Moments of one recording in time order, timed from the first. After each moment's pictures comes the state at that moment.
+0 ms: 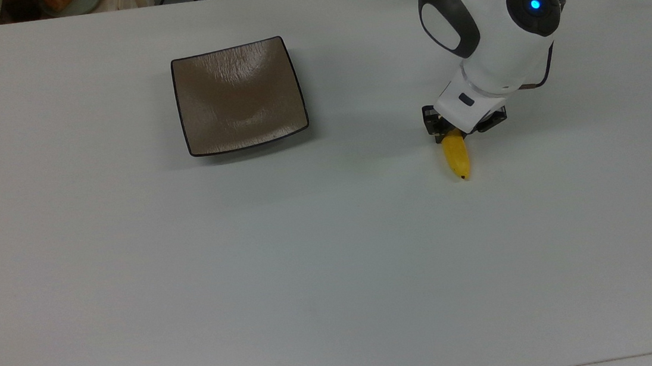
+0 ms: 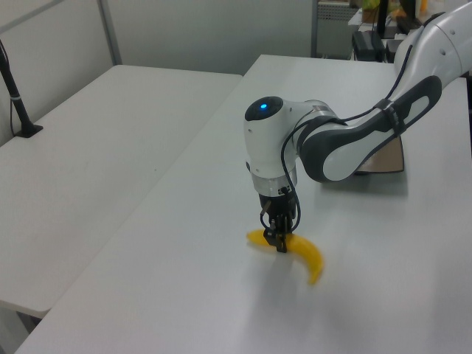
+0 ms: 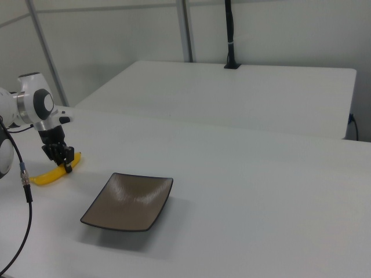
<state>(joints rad) 0.37 0.72 0.30 -1.35 -0.25 1.93 0.64</state>
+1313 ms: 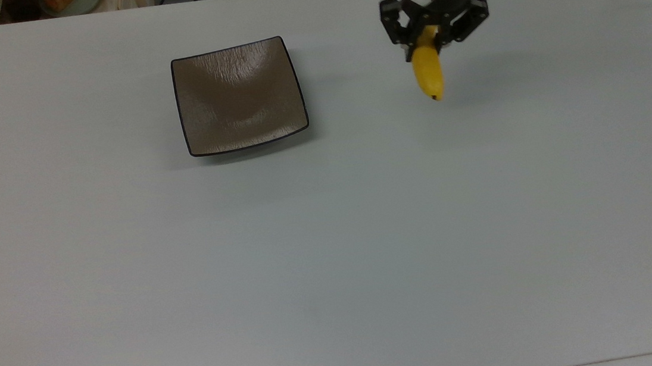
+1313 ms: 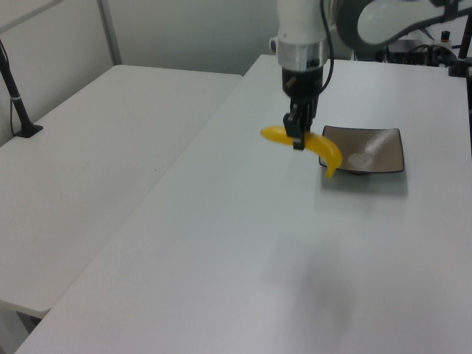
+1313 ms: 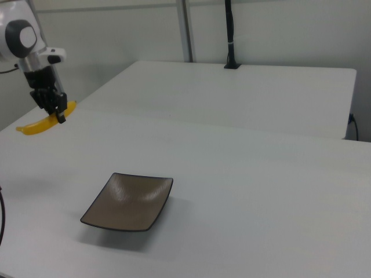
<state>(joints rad) 0.31 0.33 0.21 -1.38 -0.10 1.70 0.51</state>
